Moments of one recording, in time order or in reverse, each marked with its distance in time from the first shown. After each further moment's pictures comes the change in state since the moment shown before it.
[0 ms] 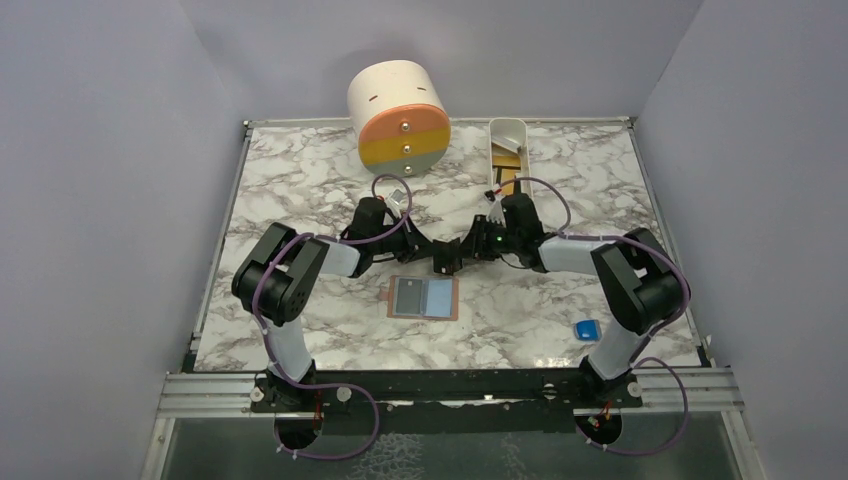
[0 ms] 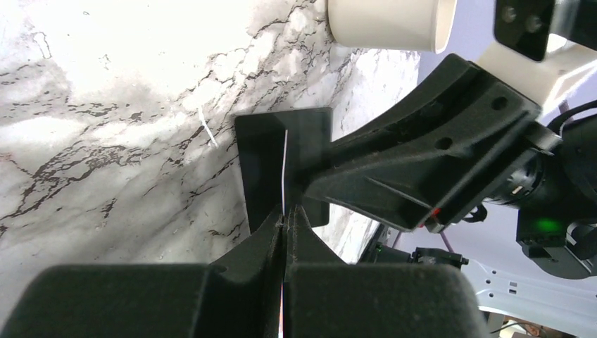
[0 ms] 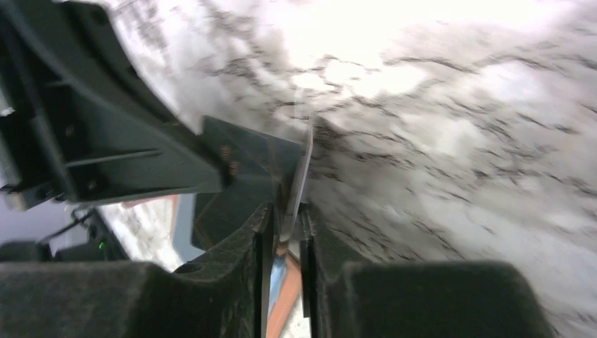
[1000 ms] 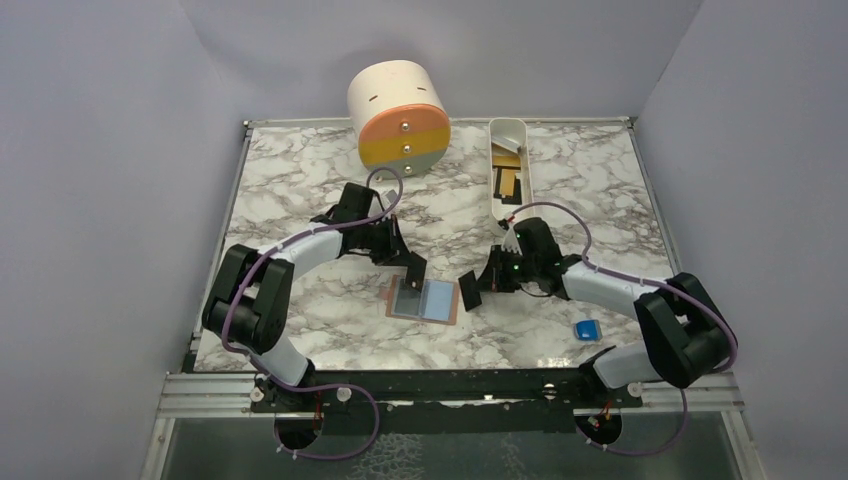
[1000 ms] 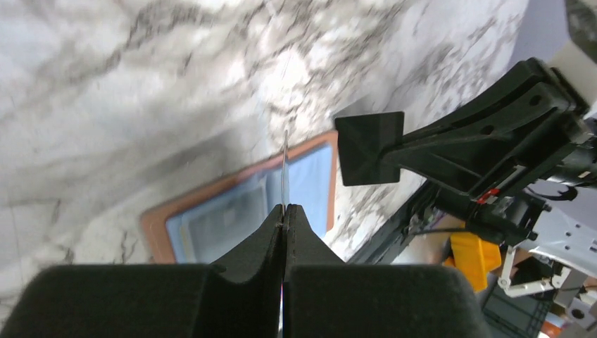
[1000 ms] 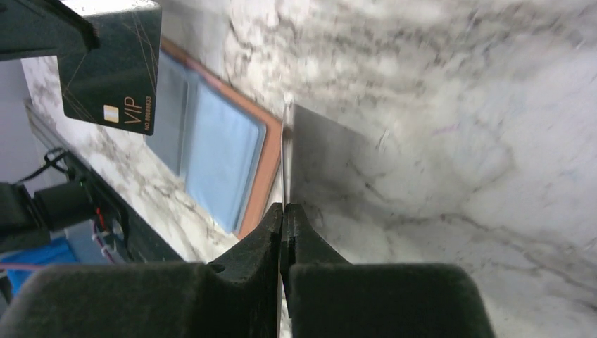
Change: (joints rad) left arm 0.075 -0.209 0.164 -0.730 0.019 0.393; right arm 0.028 -0.323 -0.178 -0.306 0.083 -0.023
